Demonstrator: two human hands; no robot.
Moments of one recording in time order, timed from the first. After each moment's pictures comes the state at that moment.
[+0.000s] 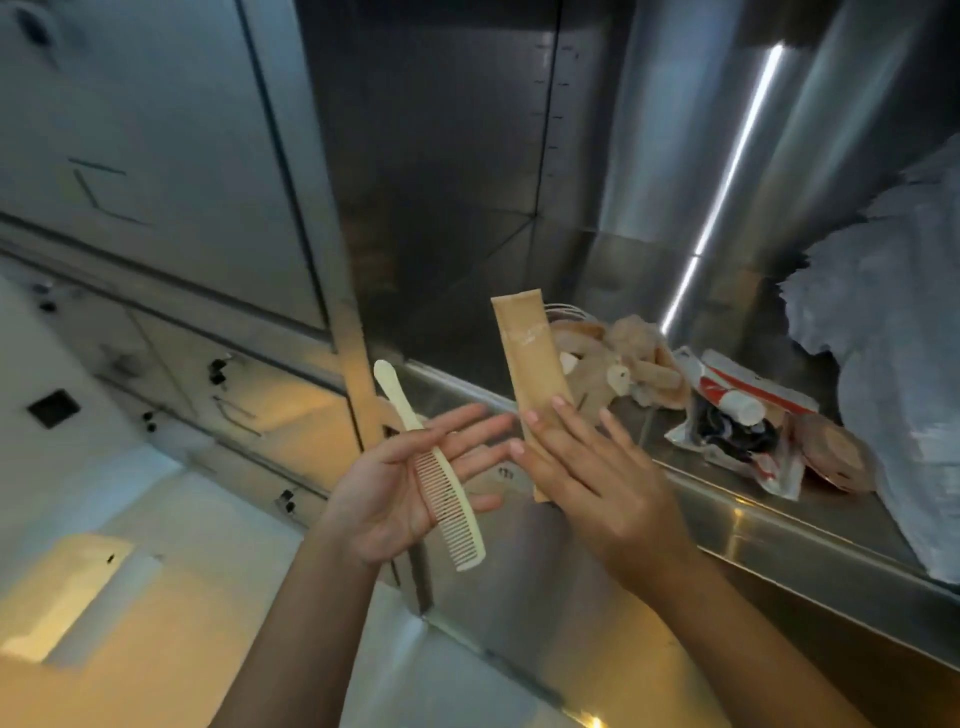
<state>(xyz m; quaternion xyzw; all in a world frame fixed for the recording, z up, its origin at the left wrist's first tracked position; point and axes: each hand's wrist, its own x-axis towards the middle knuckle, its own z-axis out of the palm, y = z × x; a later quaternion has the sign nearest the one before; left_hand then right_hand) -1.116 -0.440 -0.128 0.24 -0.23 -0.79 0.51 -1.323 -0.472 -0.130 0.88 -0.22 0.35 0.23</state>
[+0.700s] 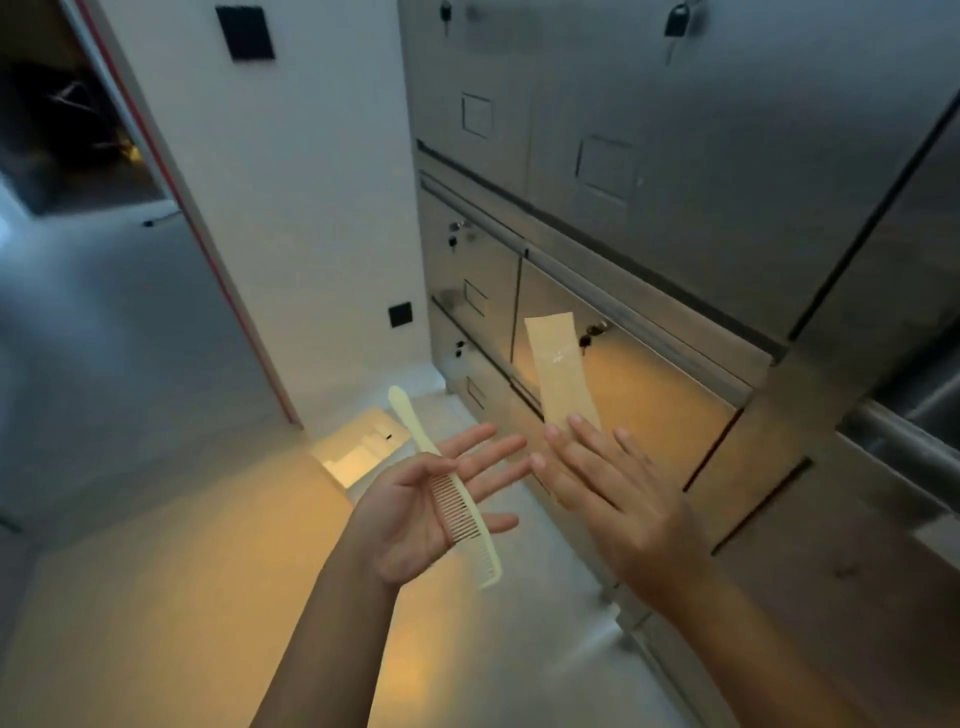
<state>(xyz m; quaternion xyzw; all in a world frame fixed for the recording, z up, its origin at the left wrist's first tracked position) -0.837 -0.199 -0.158 0.26 -0.11 -0.64 0.72 -0.995 -0.341 -0.161 0.91 0.02 0.40 0.08</state>
